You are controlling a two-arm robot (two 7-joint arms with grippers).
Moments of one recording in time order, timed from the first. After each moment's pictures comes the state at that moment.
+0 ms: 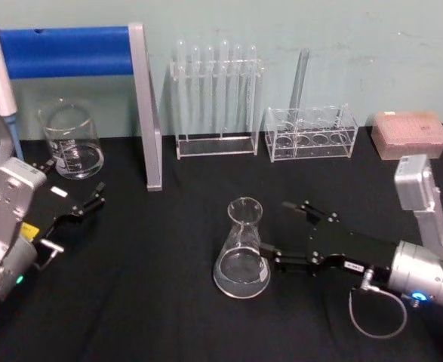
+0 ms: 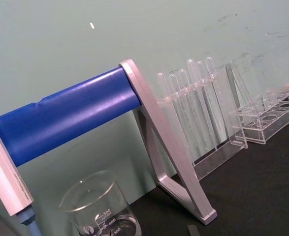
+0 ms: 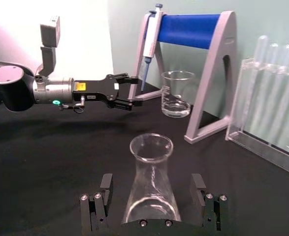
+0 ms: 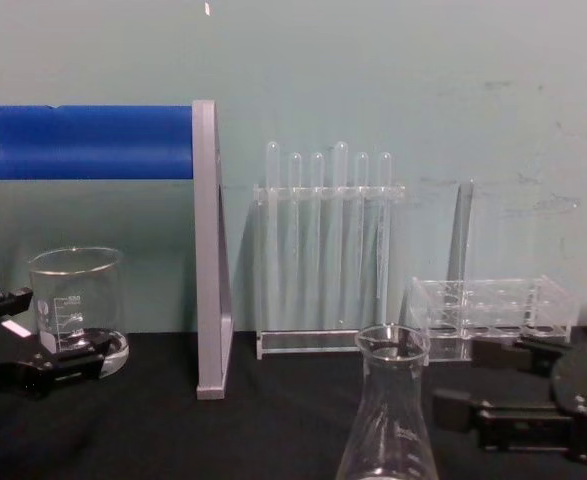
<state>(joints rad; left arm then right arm) -0.20 0.60 0.45 -1.41 -0.25 -0.12 0.03 0.20 0.63 -0.46 -1.54 0.57 -0.02 0.70</state>
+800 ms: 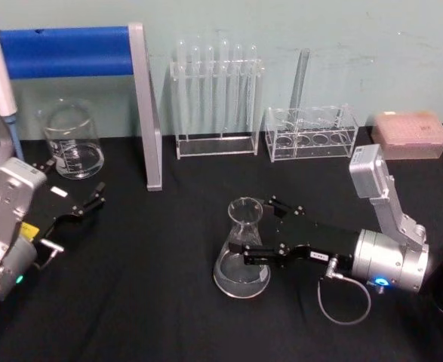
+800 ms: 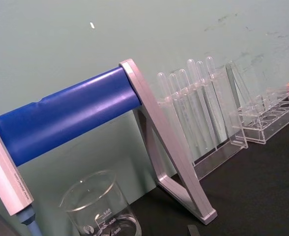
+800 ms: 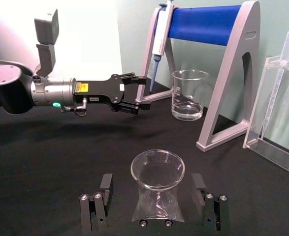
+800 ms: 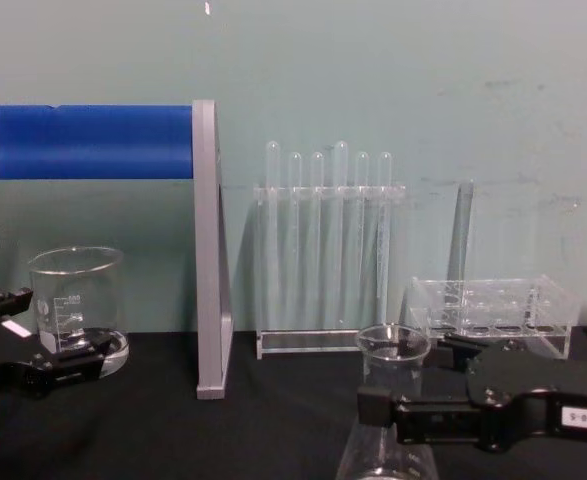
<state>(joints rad) -0.20 0.60 0.45 -1.41 -0.25 -0.12 0.03 0.33 0.54 -0.56 -1.42 0.55 -0.01 0.72</state>
